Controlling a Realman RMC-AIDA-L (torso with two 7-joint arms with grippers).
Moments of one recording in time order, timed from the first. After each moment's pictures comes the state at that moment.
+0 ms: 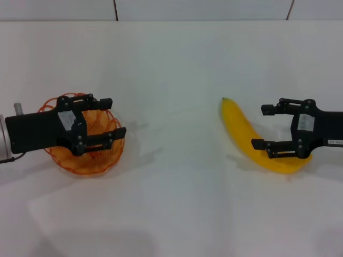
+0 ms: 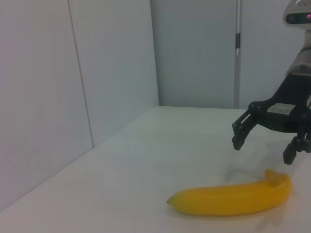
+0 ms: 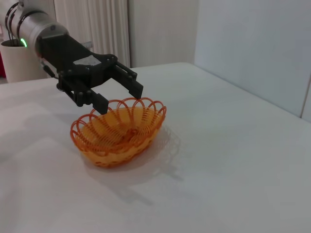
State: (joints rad) left arm -0.44 -2.03 0.92 0.68 1.78 1.48 -1.07; right arm 0.36 2.04 -0.84 -0.82 -1.96 -1.53 1.21
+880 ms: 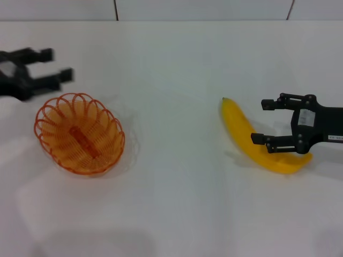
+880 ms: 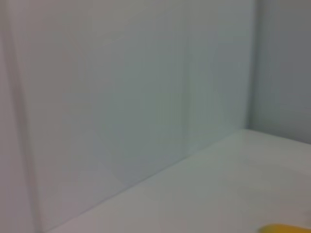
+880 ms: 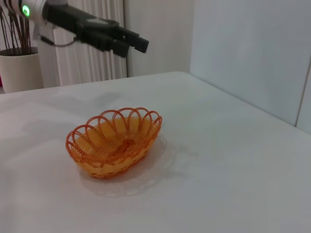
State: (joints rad) left arm -0.37 -2.02 0.81 0.98 1.78 1.46 -1.48; right arm 0.36 2.03 -0.83 -0.82 -1.93 -1.53 1.22
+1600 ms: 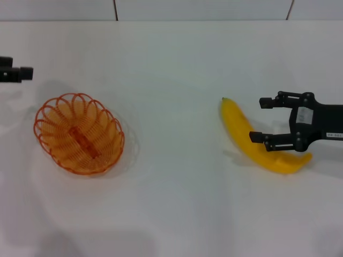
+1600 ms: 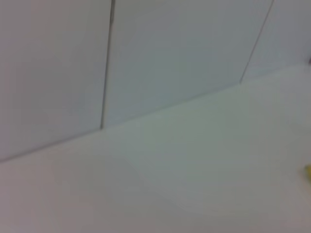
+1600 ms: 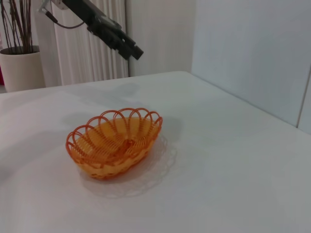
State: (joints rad) left arm -0.54 -1.86 0.75 1.00 2.16 1.49 -1.96; right arm 0.37 2.03 -0.84 -0.83 -1.94 -1.53 1.23
